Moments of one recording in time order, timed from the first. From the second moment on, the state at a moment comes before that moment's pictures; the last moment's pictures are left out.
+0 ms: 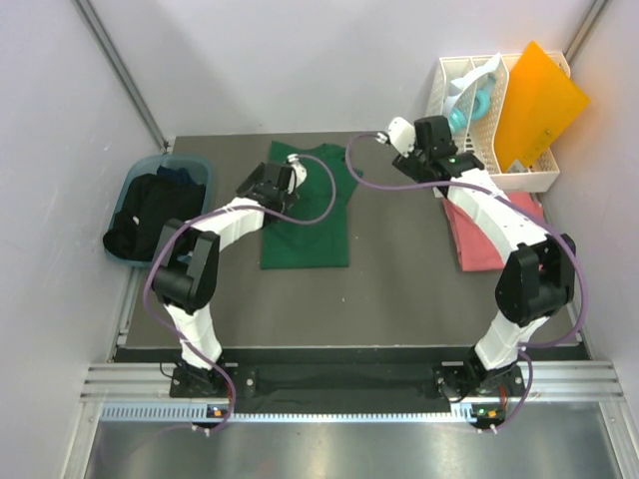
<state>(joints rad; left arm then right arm) -0.39 1.86 1.25 -0.16 -0.50 0.50 0.35 1.71 1.55 -0.48 0.30 -0.74</state>
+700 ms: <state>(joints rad) -0.14 1.51 1.27 -0.10 -0.60 0.55 0.89 1.58 1.21 -0.51 0.17 -0.84</state>
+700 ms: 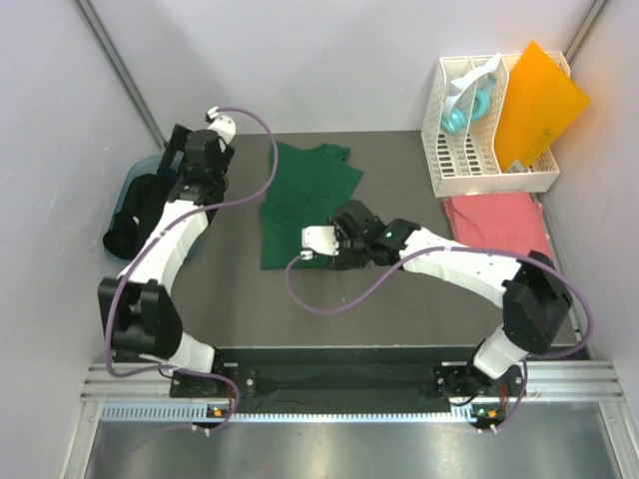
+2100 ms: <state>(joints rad) -0.10 1.34 1.30 -0.11 -0.57 0.67 1.02 2.10 1.44 -0.24 0.11 -0.85</state>
